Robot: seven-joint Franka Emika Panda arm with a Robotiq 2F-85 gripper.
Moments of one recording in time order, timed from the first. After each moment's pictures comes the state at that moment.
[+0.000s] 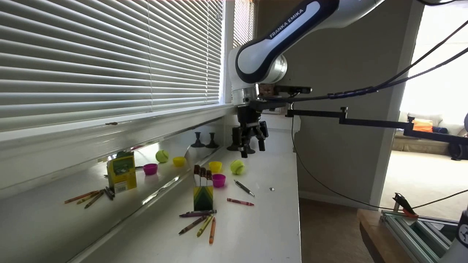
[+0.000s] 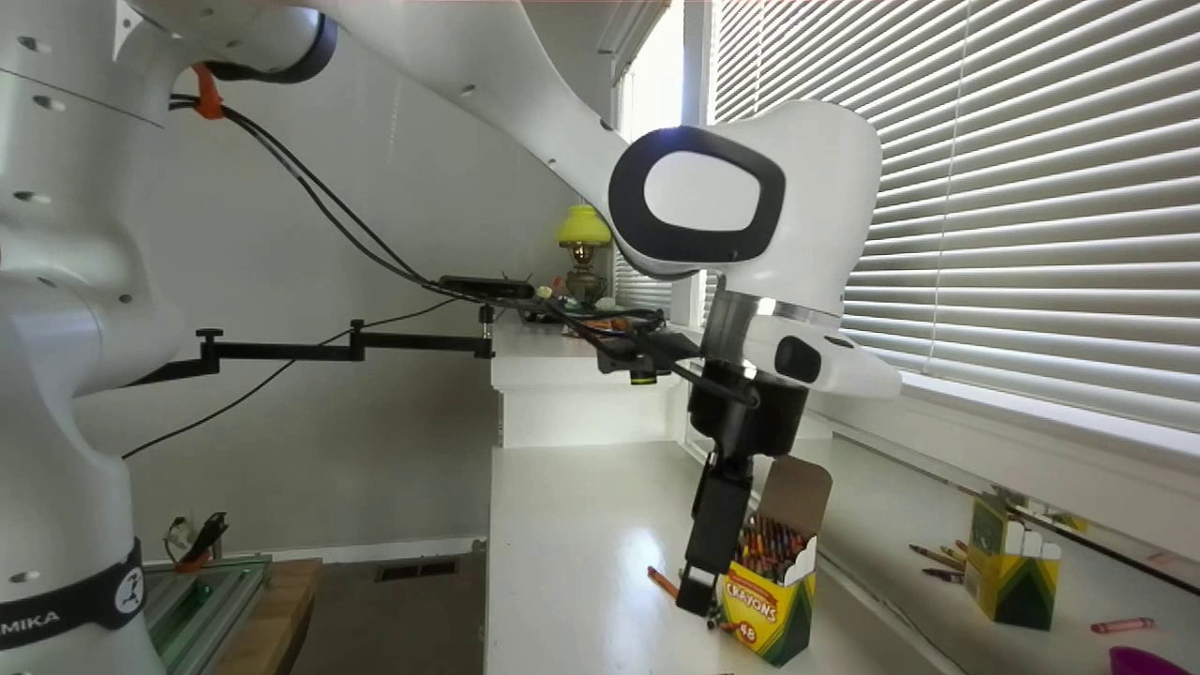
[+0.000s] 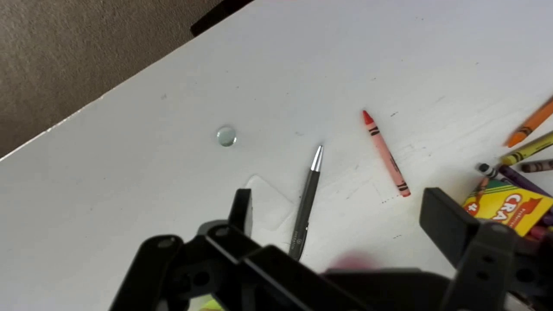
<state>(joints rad) -0.15 0.24 -0.19 -1.97 0.02 2.02 0.24</state>
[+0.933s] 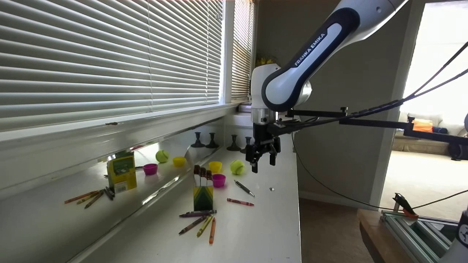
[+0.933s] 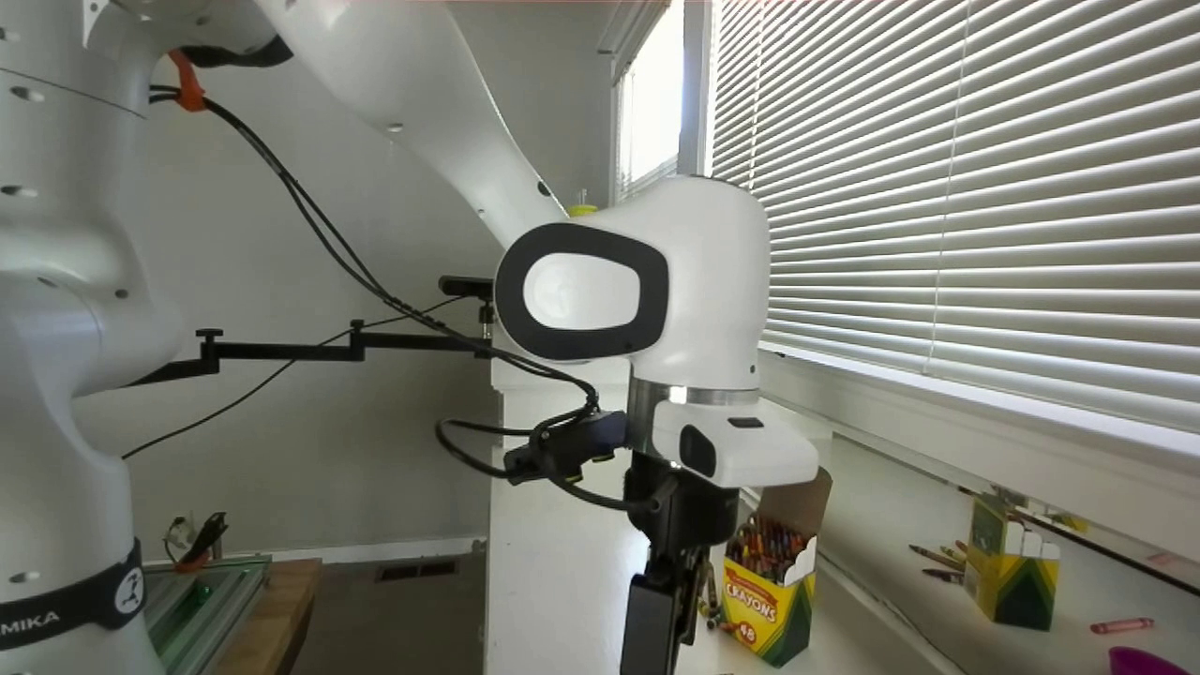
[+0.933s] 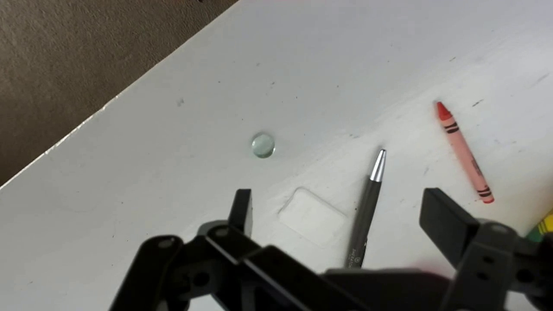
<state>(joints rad) -0.15 0.17 -0.23 -2.27 -0.05 2.42 0.31</state>
